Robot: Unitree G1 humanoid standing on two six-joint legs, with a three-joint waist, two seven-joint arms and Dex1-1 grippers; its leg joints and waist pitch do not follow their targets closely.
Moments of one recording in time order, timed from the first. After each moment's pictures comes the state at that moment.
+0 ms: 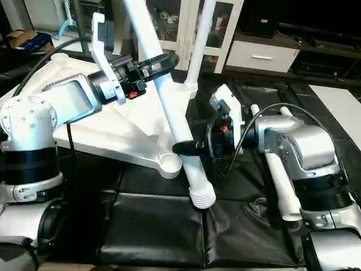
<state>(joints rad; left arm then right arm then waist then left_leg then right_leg) -0.91 0.14 0.24 0.01 -0.83 1.10 -0.37 -0.63 -0.61 0.13 0.05 0.50 0.91 1.13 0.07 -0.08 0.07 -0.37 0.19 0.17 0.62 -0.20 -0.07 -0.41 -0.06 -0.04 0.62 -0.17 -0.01</state>
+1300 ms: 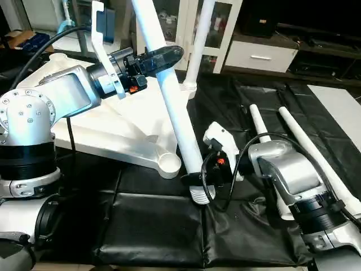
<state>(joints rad) -0.92 0.15 0.22 0.01 -0.83 1.08 -0.41 -0.52 -0.63 0.28 0.09 0.37 0.71 1.17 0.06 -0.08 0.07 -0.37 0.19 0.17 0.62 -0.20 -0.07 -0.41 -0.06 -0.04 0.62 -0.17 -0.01</state>
